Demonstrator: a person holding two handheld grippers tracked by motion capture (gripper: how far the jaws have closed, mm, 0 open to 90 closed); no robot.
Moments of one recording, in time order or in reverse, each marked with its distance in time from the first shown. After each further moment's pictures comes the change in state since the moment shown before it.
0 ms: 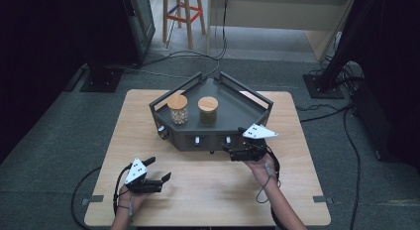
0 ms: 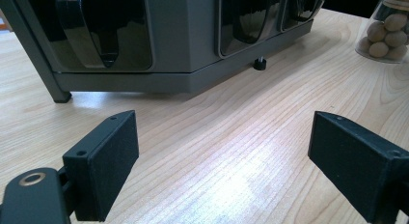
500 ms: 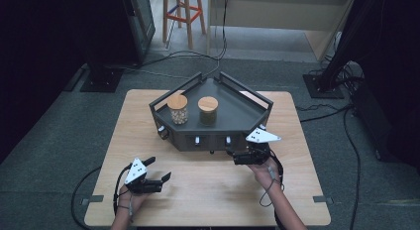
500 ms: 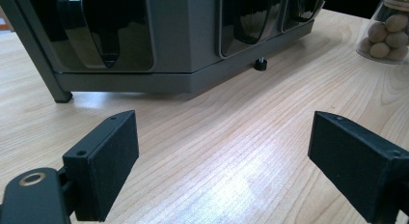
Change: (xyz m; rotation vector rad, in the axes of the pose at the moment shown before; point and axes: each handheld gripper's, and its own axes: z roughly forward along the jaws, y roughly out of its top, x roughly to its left) left arm -0.001 -0.001 0.000 -0.005 0.006 -0.003; right arm 0.000 -0.010 -0.008 0.025 -0.019 -0.017
